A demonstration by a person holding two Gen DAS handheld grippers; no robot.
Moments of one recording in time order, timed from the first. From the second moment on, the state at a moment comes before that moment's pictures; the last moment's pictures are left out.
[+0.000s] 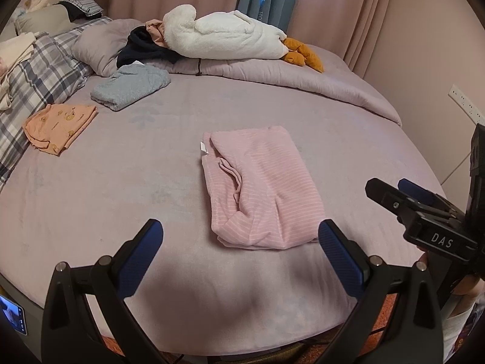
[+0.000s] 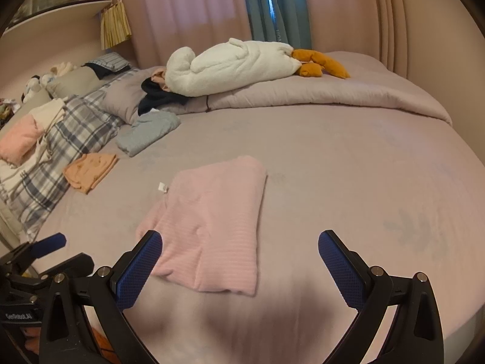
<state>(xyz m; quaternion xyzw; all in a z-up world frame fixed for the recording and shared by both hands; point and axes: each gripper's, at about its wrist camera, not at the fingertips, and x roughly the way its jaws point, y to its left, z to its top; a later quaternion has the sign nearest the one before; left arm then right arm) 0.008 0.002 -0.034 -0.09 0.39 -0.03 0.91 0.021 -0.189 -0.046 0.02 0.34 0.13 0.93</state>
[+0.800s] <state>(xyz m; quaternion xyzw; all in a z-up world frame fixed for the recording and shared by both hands) 0.007 0.003 -0.039 -0.10 0.40 -0.03 0.91 0.021 -0.186 -0.050 0.02 0.35 0.13 0.93</state>
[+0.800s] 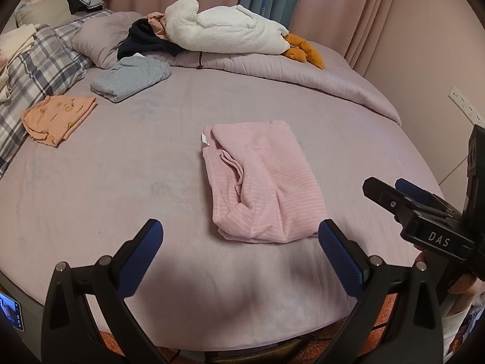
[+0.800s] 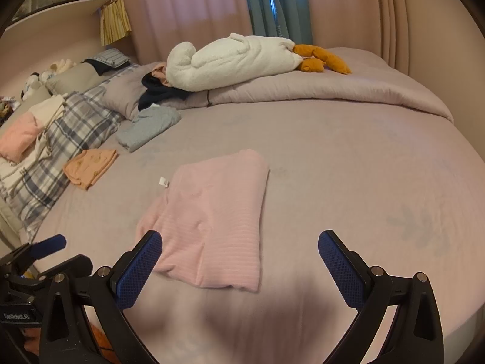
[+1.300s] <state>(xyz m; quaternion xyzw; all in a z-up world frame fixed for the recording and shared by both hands) 0.005 0.000 -0.038 -0.09 0.40 -0.03 0.91 0.015 -0.183 -0.051 0.02 0.35 0.14 0.93</state>
